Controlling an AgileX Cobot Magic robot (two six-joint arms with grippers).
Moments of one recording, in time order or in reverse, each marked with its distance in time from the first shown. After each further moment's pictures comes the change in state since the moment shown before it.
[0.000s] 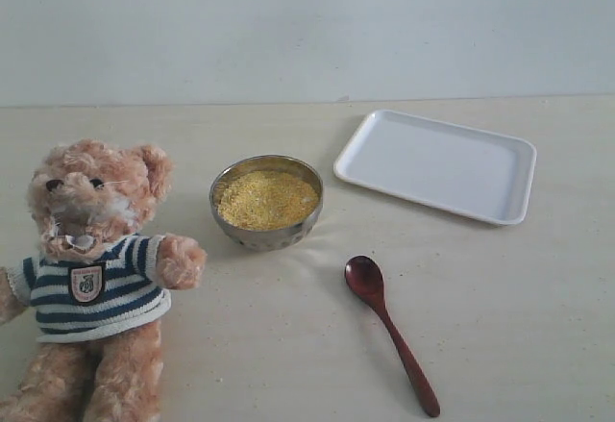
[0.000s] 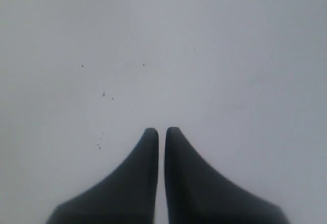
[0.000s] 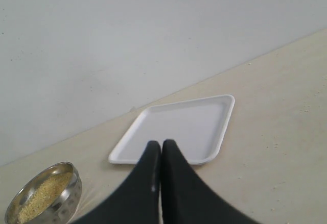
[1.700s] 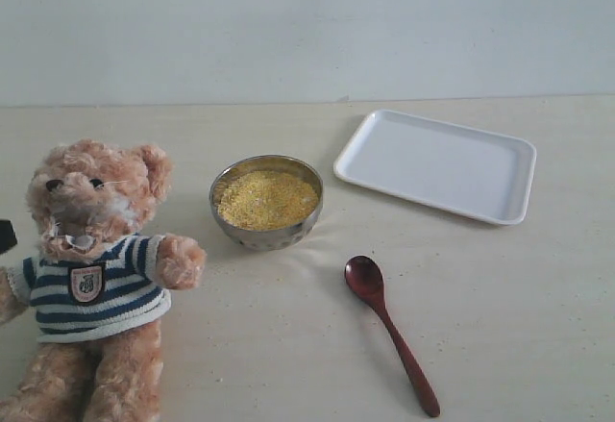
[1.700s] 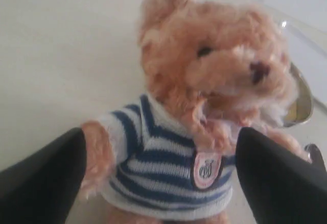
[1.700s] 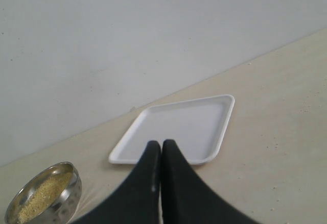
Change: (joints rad) left arm 0.154 0.927 -0.148 1.695 -0.239 -0.890; right arm 0.000 0.000 0.000 0.000 0.000 0.000
